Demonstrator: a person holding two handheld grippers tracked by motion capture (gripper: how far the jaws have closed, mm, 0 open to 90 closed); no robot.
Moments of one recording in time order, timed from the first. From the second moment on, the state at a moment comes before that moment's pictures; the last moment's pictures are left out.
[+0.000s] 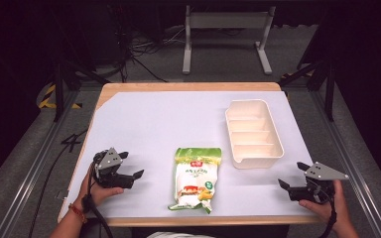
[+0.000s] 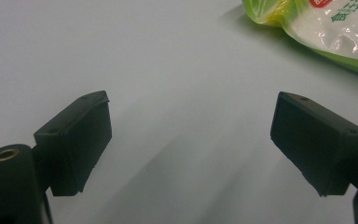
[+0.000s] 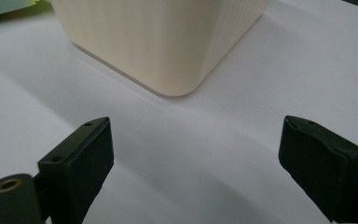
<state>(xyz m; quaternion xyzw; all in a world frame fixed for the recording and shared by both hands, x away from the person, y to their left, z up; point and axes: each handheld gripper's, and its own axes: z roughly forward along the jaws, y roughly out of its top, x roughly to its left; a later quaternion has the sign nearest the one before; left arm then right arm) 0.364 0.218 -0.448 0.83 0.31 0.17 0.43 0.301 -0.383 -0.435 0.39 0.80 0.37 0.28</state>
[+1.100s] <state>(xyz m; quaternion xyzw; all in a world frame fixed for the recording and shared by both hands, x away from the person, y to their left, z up) 0.381 0.182 -0.427 0.87 0.24 0.14 0.41 0.305 -0.378 -0.438 0.38 0.81 0.35 0.26</state>
